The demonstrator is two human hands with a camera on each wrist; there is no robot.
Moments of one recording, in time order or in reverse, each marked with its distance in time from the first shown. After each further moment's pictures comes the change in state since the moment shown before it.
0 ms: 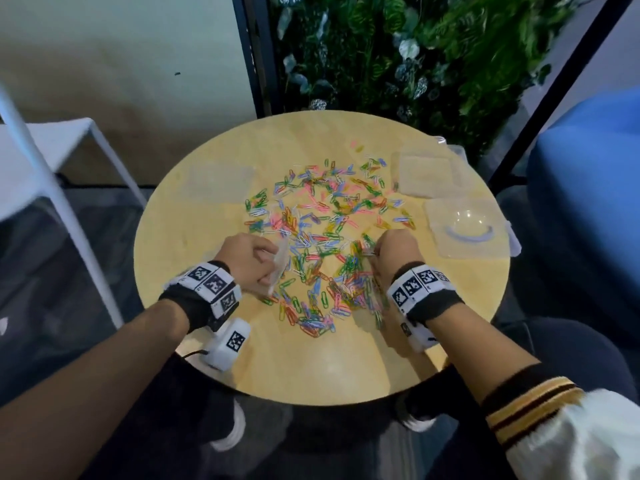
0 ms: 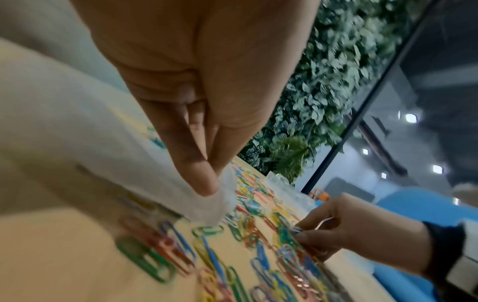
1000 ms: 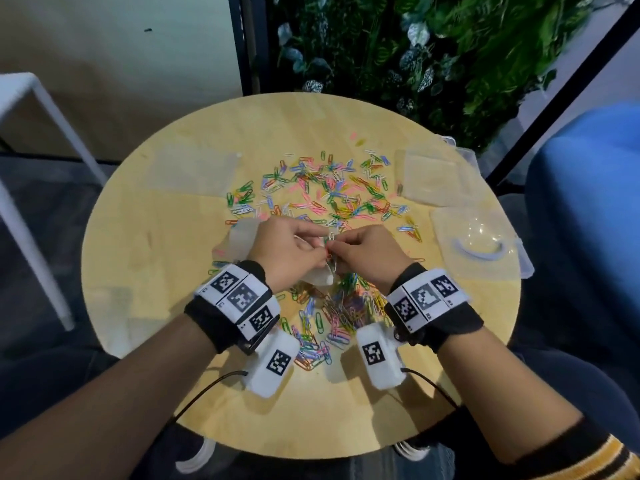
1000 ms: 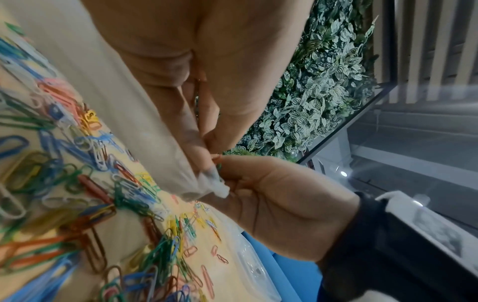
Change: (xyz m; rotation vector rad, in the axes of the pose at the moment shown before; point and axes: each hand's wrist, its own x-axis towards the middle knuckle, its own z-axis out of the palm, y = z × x) left_hand 0.020 0.060 0.038 -0.322 0.009 0.214; right_hand -0.004 -0.048 -0.021 0.916 -0.141 -0.109
